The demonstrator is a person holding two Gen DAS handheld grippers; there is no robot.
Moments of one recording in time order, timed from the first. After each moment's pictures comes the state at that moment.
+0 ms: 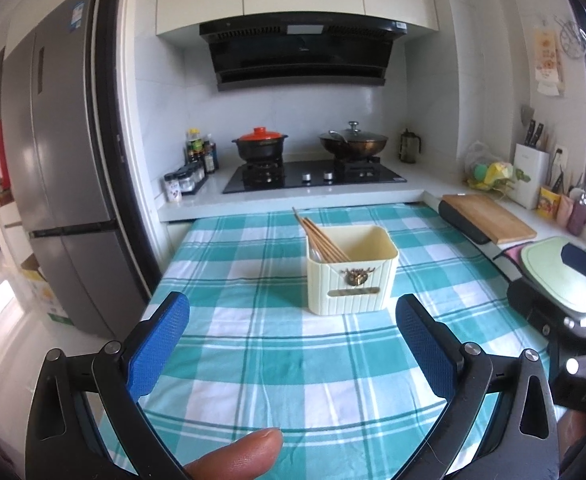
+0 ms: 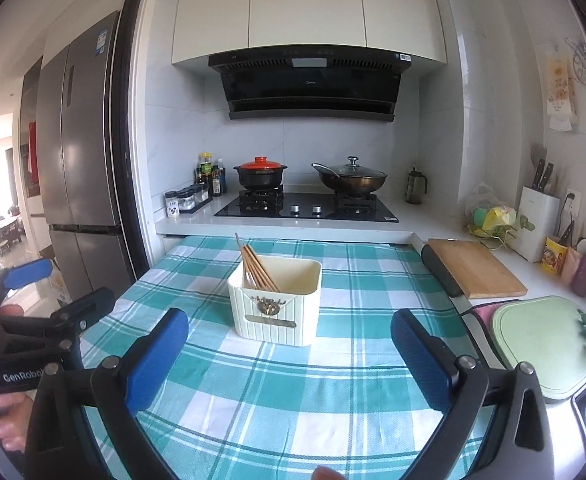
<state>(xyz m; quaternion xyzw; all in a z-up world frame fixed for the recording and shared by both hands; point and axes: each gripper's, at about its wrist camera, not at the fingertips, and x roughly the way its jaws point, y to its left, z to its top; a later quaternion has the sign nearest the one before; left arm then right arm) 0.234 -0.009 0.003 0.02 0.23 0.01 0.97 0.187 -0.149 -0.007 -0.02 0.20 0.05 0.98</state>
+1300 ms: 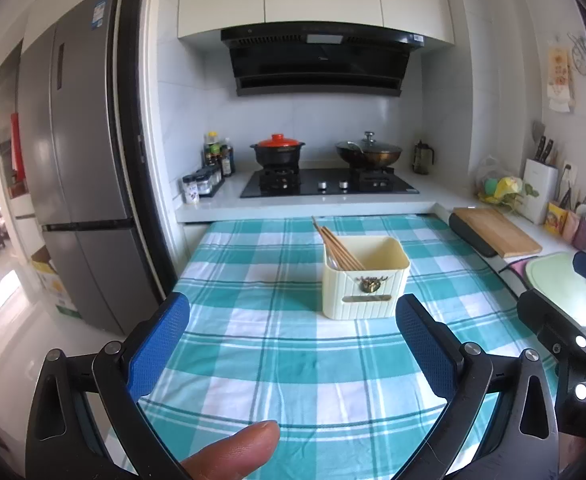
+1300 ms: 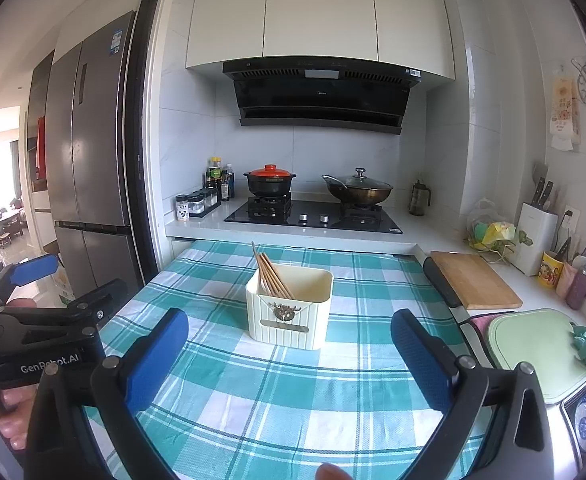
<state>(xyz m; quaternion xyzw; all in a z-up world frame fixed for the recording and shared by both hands) 0.213 0.008 0.020 0.01 0.22 0.03 0.98 0.163 -0.127 0.016 -0.04 0.18 0.06 0.98</state>
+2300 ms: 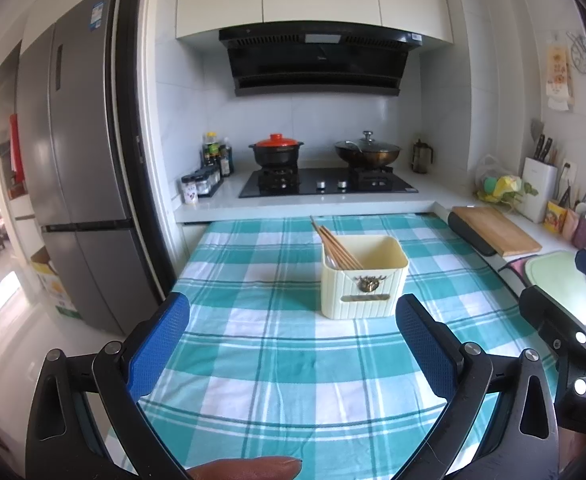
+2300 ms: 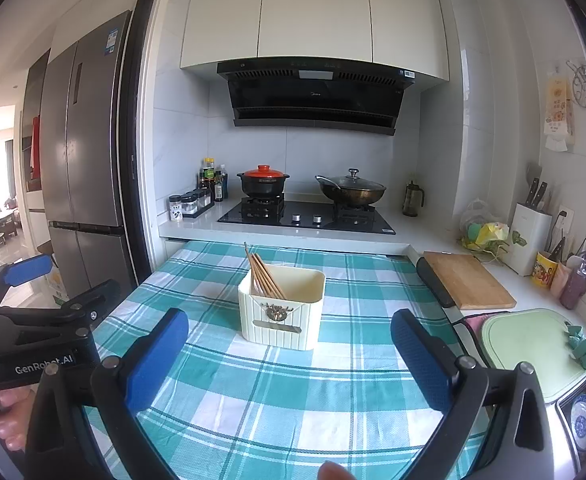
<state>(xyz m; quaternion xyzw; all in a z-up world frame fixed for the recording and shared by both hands) 0.213 0.006 0.022 0.01 0.22 0.03 0.97 0.162 -0.131 0.016 -0.04 0.18 0.04 0.98</state>
